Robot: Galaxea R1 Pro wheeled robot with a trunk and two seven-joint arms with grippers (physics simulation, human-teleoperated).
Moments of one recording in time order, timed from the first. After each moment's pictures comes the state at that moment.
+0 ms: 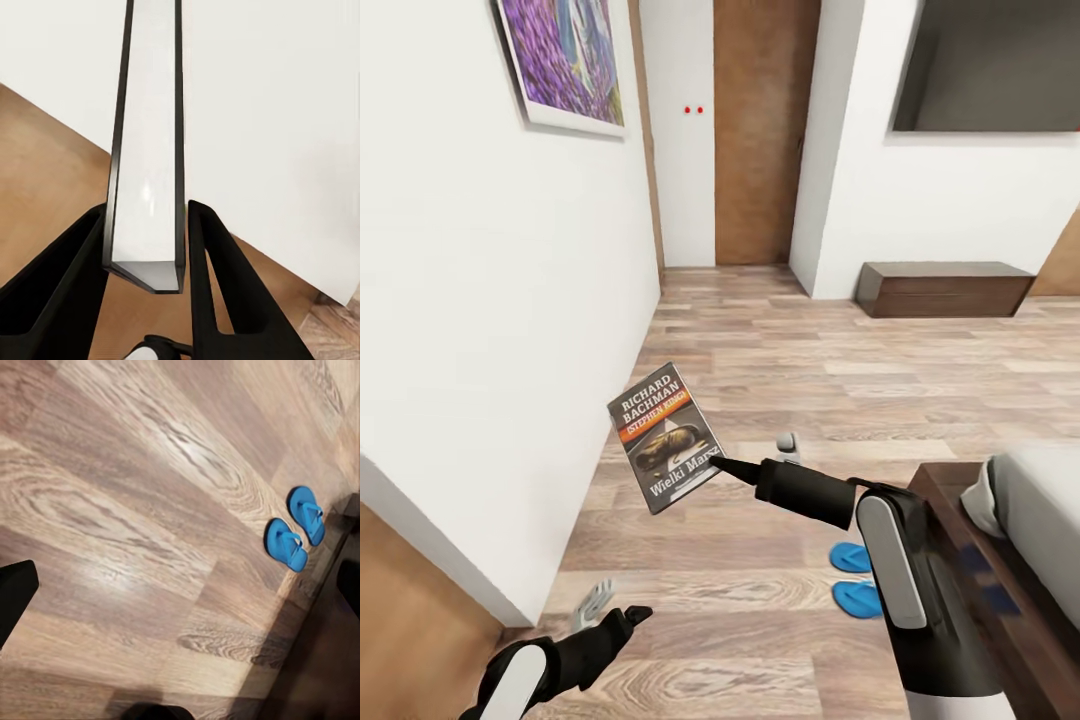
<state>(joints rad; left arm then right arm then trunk) -0.14 0.02 0.00 -1.25 1.03 0.74 0.26 -0.47 0.10 0.04 -1.61 -0.61 1.04 0.65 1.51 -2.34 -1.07</state>
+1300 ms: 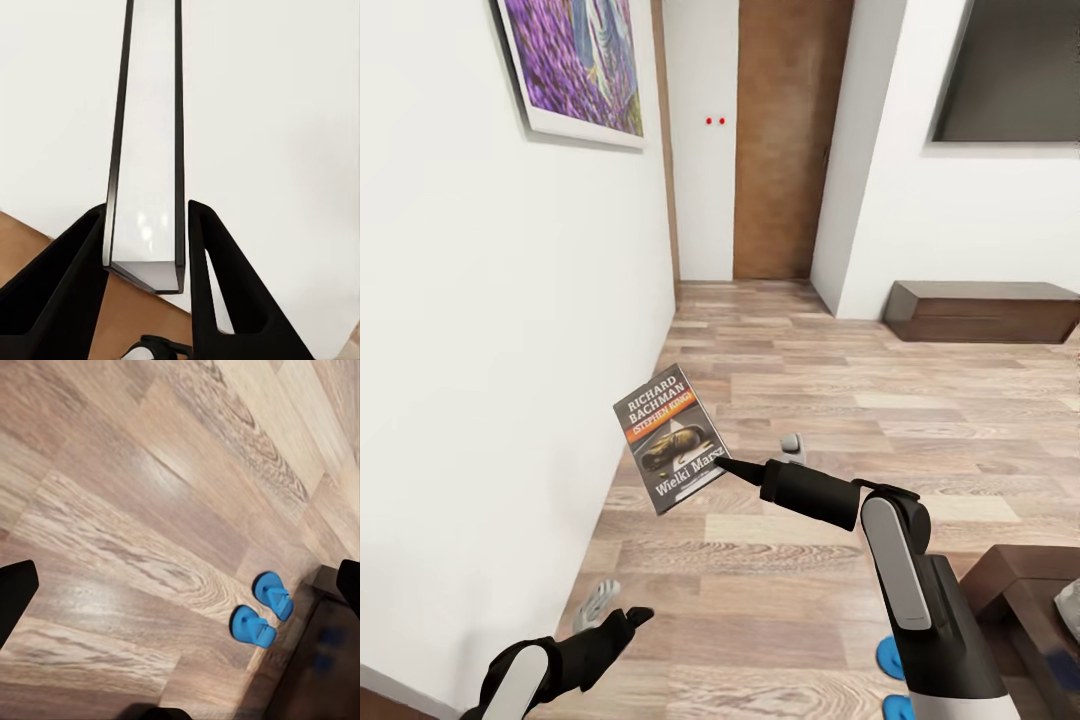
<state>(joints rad) -0.14 0.02 -0.01 -1.25 1.03 0.74 0.26 -0.47 0.09 0.03 -1.62 -0.61 1.04 0.65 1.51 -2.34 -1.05</state>
